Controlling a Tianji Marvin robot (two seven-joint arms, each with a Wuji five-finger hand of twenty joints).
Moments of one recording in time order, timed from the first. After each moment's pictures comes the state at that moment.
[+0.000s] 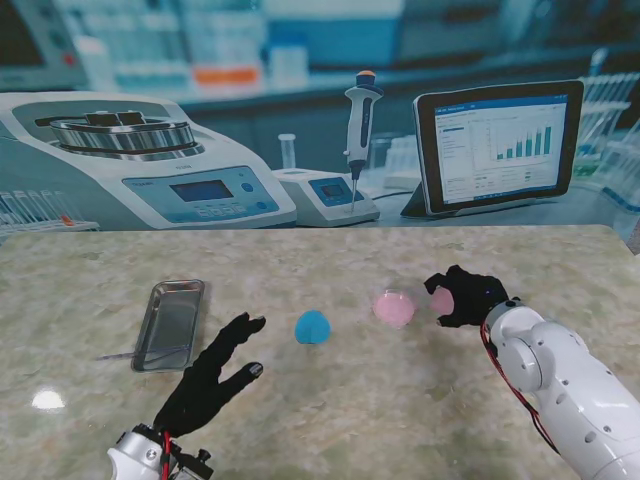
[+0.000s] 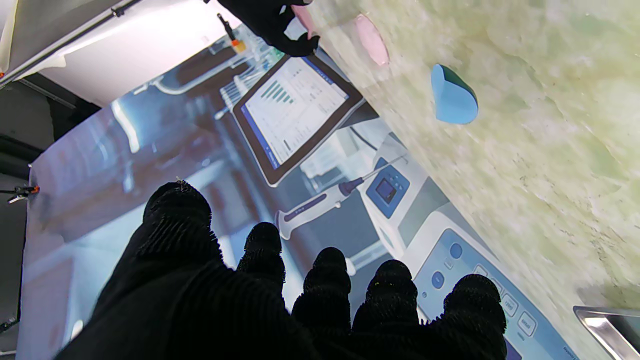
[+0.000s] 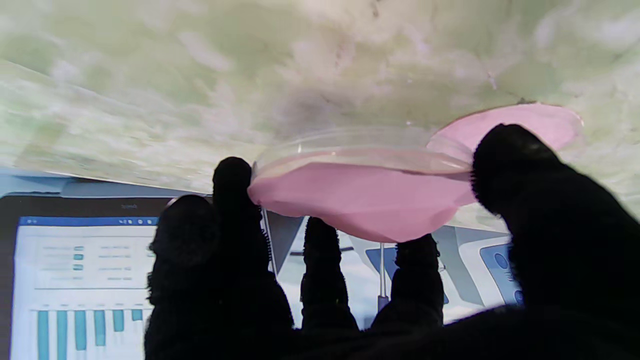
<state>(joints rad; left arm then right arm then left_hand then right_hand) 2.15 -1.13 -1.39 -1.99 0.33 -0.26 0.09 -1.40 -1.03 1.26 -1.36 -1.09 -0.05 0.12 0.71 0.01 0.00 -0.02 0.17 -0.11 0.20 0.16 0.14 -0.02 0.00 0.23 0.05 0.08 -0.01 0.10 -0.06 0.26 0.03 0.08 0.36 -0.59 0.88 -0.06 0.13 -0.38 0.69 1.04 0.19 -0.02 0.84 0.65 0.59 0.26 0.86 0.64 0.53 0.25 1.49 0.87</state>
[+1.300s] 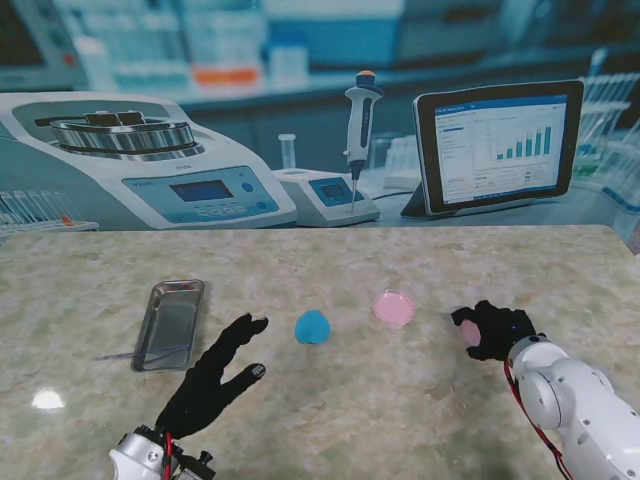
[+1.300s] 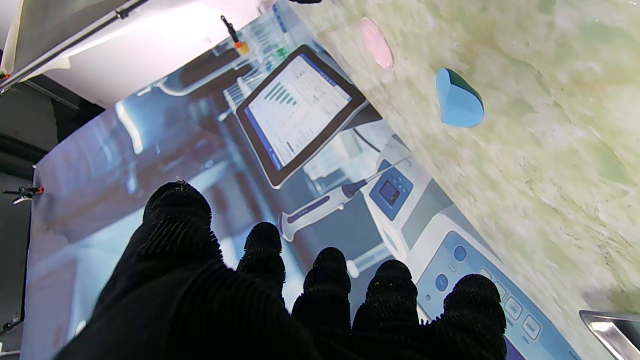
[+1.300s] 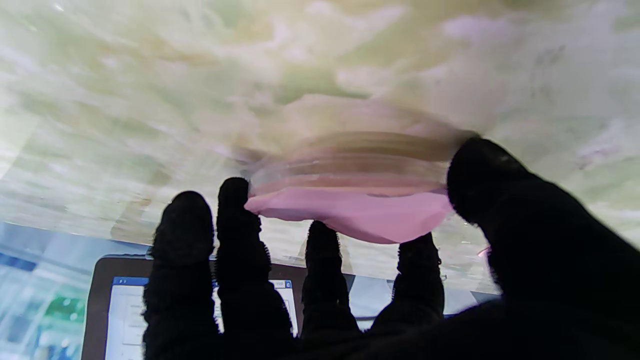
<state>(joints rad) 2.15 -1.13 -1.38 -2.00 0.34 -0.26 0.09 -1.56 -1.01 1.36 -1.40 -1.14 0.02 0.16 0.71 0.01 0.00 -0.02 0.17 -0.11 0.20 0.16 0.14 -0.02 0.00 0.23 0.05 0.08 -0.01 0.10 -0.06 0.26 0.03 0.08 0.40 -0.51 0.90 -0.05 0.11 -0.39 0.51 1.08 0.18 -0.03 0.67 0.56 0.44 0.26 0.69 0.56 0.34 0.31 1.37 0.87</state>
